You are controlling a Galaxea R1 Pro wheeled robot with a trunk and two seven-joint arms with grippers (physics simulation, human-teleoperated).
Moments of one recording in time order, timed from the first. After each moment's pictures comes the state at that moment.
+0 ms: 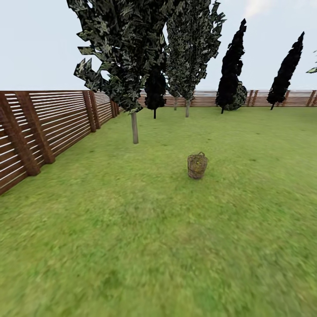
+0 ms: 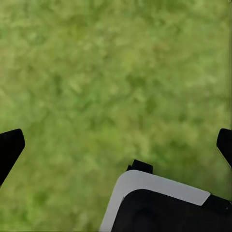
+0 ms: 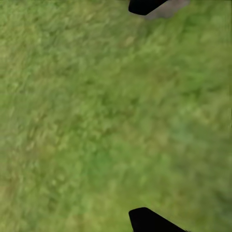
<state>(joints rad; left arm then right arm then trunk) 0.00 0.04 0.06 -0.23 0.25 -0.45 0.09 -0.14 -0.11 0.00 -0.05 -0.01 -0.74 -0.21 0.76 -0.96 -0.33</state>
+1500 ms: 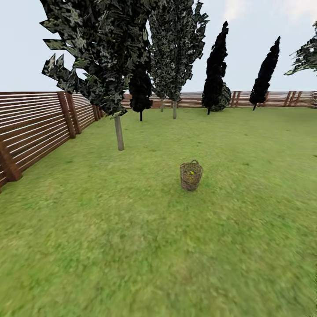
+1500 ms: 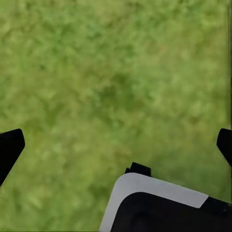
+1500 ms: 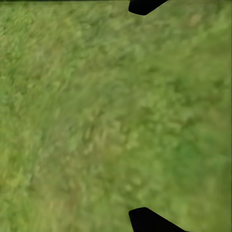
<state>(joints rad) 0.00 0.04 0.05 -0.23 0.25 -0.45 0.08 -0.14 -0.11 0.00 -0.05 -0.01 -0.74 -0.21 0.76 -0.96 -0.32</state>
